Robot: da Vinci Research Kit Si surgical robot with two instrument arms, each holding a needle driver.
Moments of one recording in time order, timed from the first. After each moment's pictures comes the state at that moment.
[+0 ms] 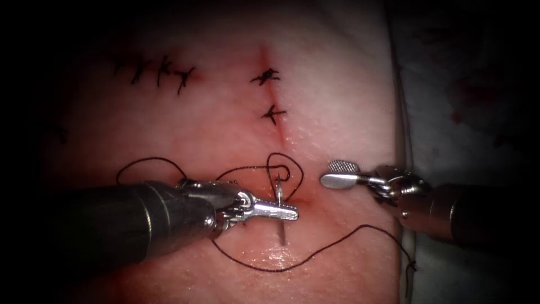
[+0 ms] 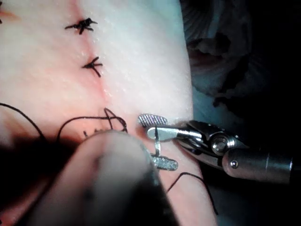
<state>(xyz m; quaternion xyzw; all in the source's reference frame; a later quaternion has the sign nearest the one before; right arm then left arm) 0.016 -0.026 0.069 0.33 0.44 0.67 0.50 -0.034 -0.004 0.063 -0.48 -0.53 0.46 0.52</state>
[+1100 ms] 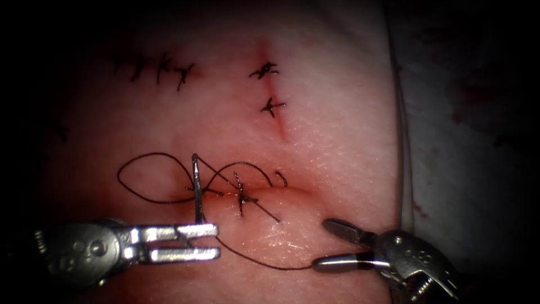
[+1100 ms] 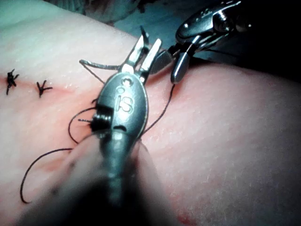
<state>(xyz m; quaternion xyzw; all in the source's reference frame) 0.019 -0.028 0.053 0.13 0.52 0.45 0.71 -0.026 -0.004 0.040 -0.68 -0.02 0.72 0.15</state>
